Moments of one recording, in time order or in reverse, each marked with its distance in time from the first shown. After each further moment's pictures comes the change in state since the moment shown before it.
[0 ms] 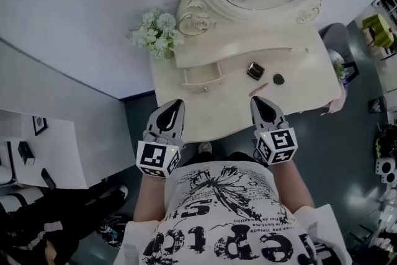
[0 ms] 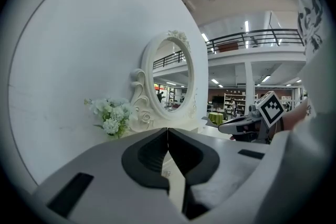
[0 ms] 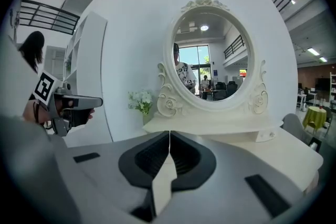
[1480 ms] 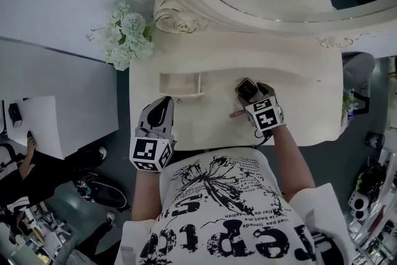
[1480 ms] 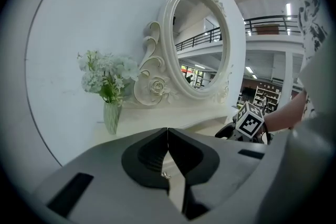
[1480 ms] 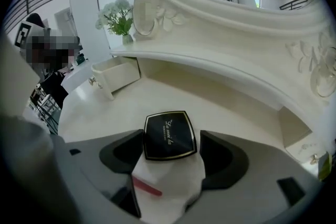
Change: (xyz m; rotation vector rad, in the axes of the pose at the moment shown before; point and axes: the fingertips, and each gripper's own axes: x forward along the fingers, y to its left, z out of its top) left arm 0.133 0.005 -0.072 -0.178 0.218 0.300; right arm 0.172 -0.165 -0.148 -0.290 0.676 0.289
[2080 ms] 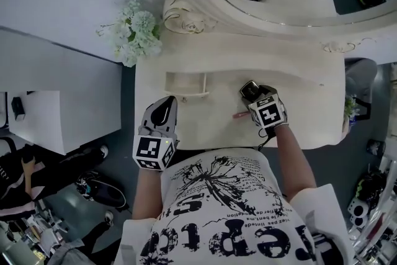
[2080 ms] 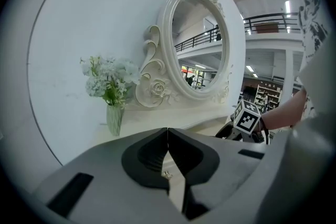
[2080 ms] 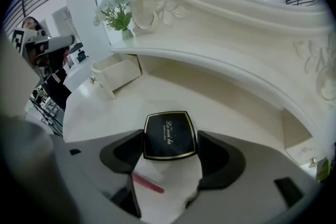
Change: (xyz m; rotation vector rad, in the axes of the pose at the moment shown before) left arm -0.009 0.002 0.002 0.014 -0.006 0.014; right arm 0.000 0.002 -0.001 0.002 0.082 0.033
